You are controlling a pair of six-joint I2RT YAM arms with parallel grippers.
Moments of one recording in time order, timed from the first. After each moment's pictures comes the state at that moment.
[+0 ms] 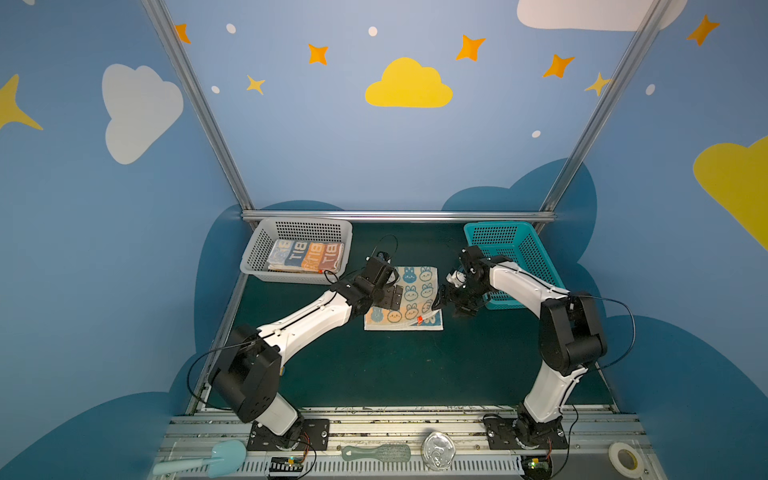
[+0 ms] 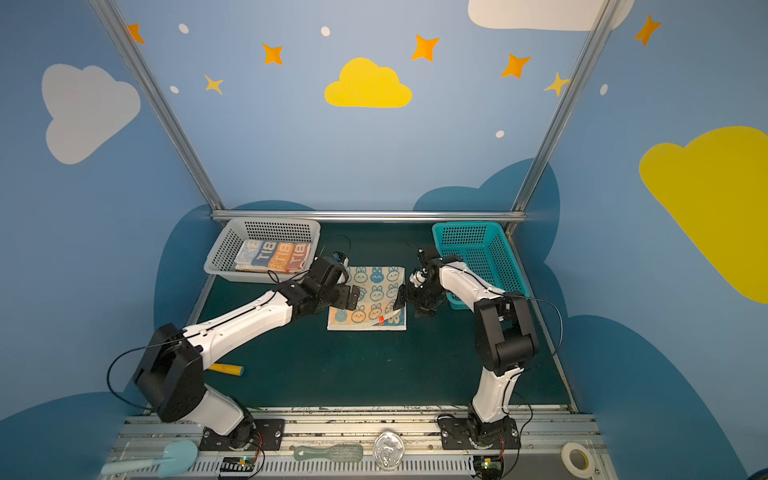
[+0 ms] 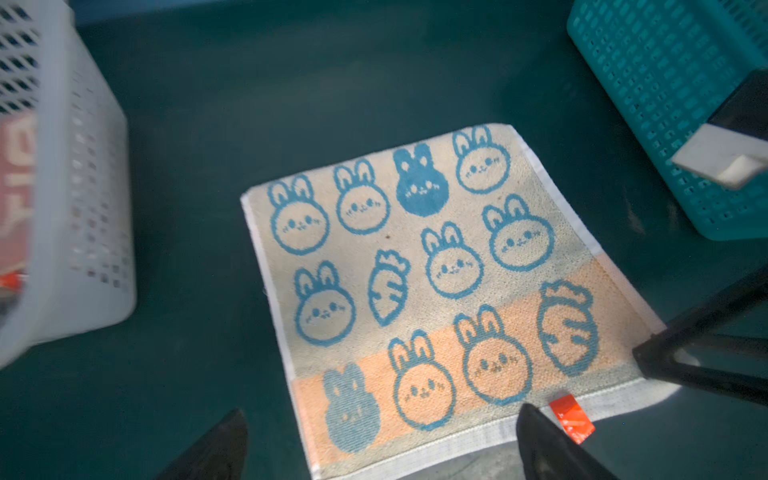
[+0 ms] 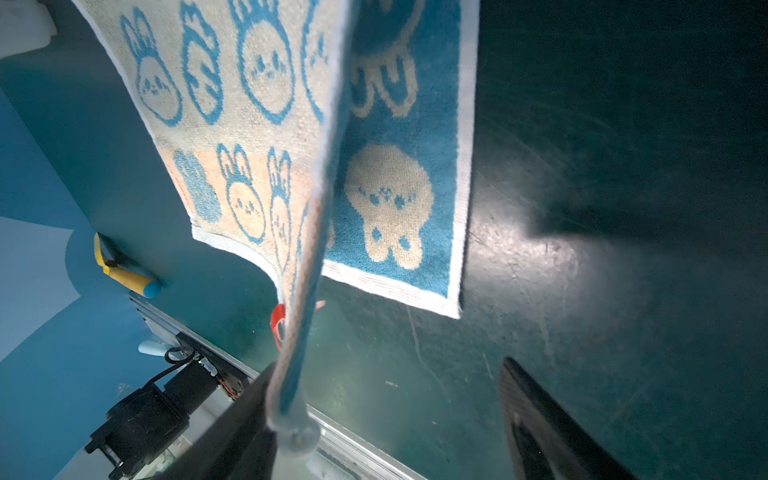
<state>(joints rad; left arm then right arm) -0.66 1.60 1.15 -0.42 -0.16 -0.35 0.37 1.82 1.30 -0.91 -0.49 0.41</state>
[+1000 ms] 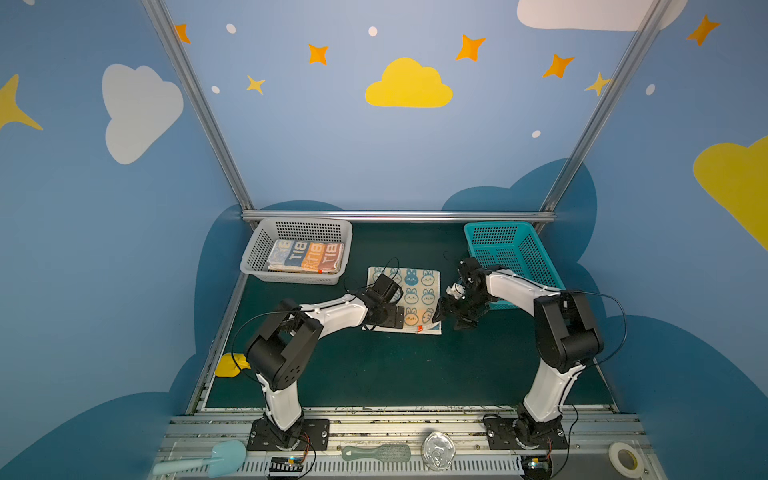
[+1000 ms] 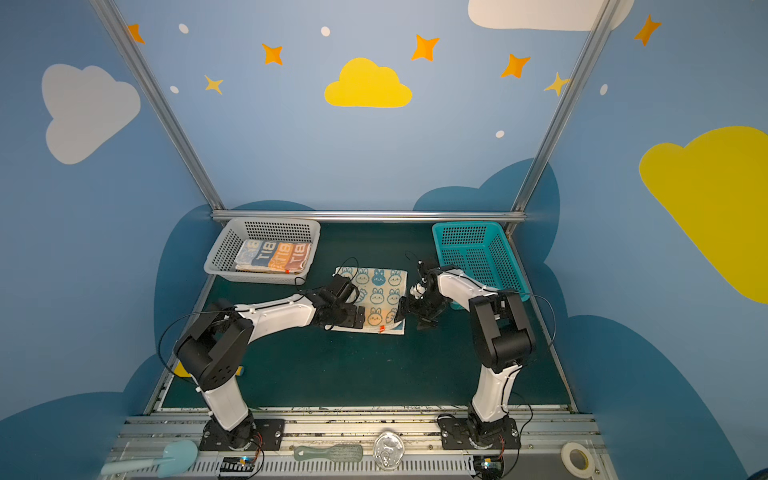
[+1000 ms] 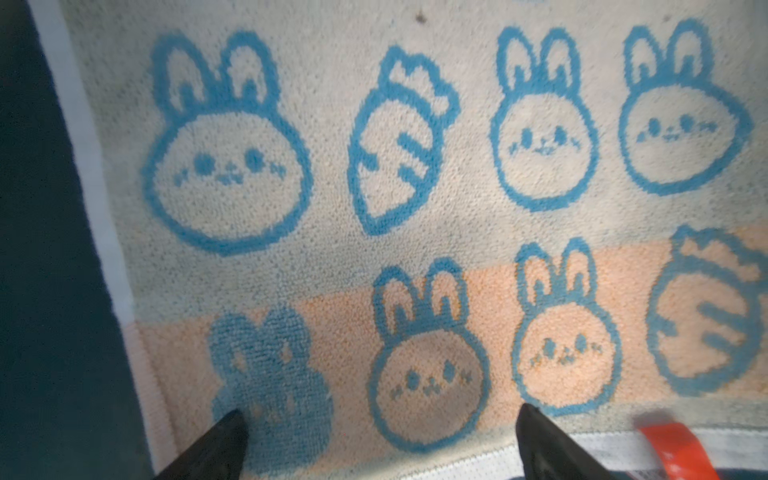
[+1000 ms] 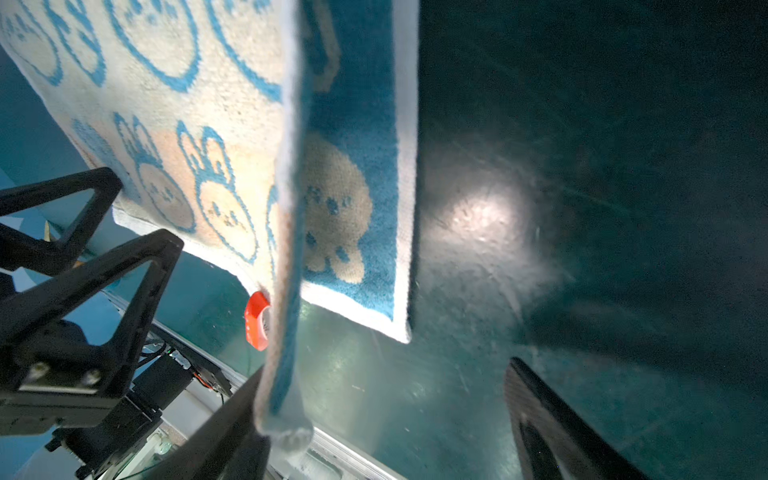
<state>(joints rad) -0.65 1.80 1.06 -0.37 -0.03 -0.52 0.36 1.84 1.21 -0.88 -0.49 0.38</state>
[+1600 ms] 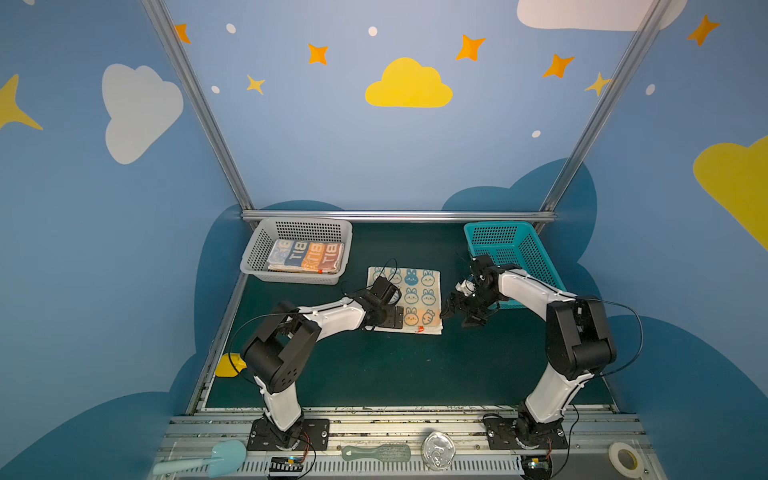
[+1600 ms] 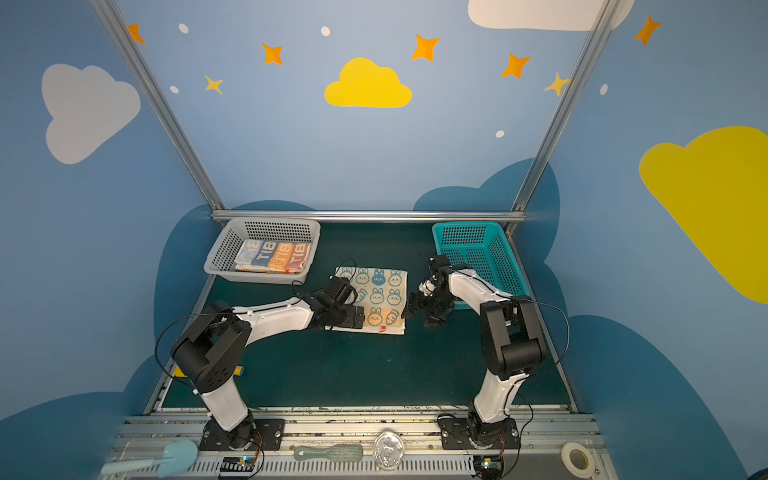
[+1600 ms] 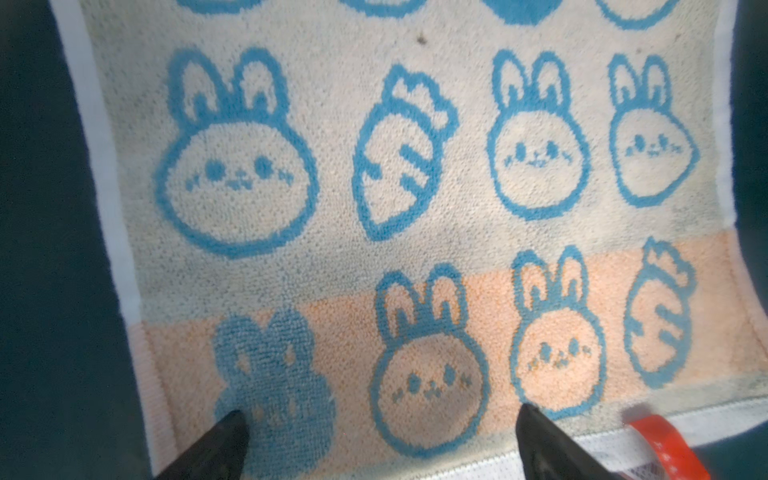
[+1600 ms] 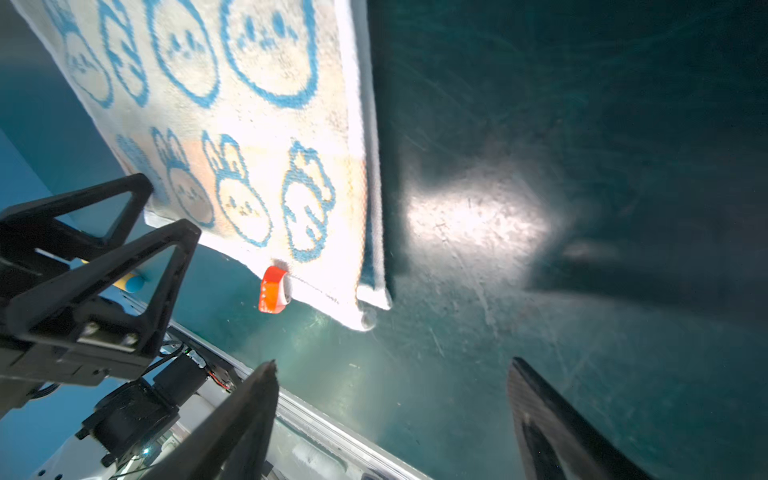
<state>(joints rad) -0.65 1.78 1.01 -0.30 -0.04 -0.53 0.30 1.77 1.19 -0.91 -0.50 0.37</state>
